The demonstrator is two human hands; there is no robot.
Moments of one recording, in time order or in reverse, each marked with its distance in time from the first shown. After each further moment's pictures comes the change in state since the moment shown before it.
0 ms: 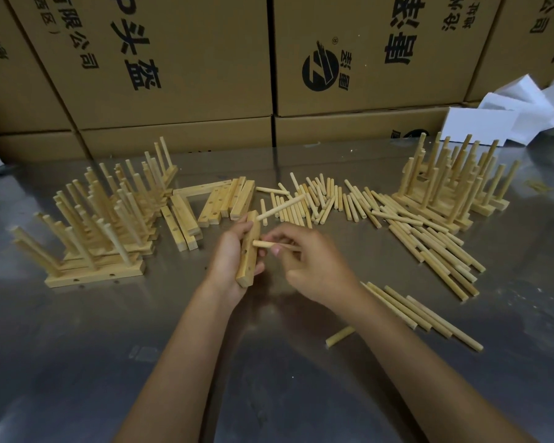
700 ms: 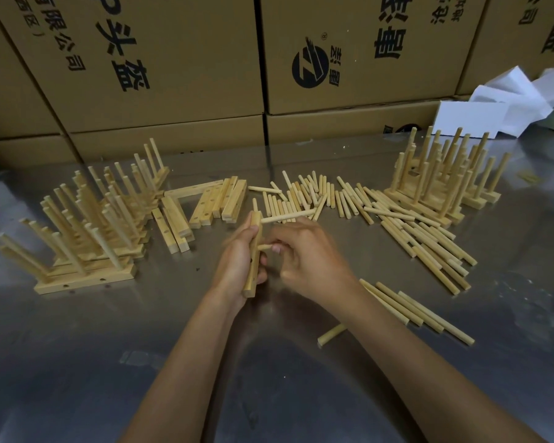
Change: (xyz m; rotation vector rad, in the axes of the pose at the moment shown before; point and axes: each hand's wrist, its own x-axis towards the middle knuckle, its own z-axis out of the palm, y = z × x) left_hand -0.005 -0.015 0.011 0.199 0.005 0.068; right_hand 0.004 0.006 -0.005 -0.263 0.059 -0.101
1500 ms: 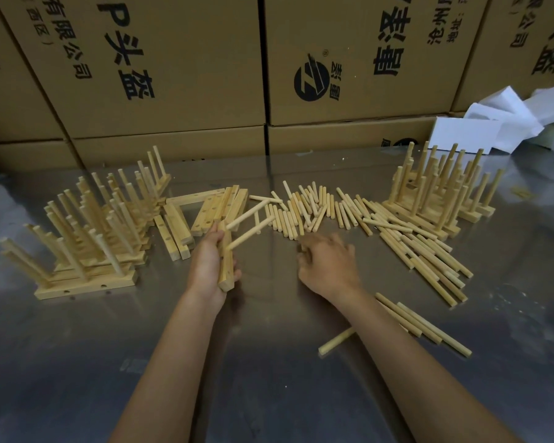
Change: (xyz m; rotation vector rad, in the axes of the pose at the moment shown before) left_hand 0.019 0.011 -0.033 -0.190 0.211 -0.049; right_hand 0.008 0.039 0.012 -0.223 -0.085 0.357
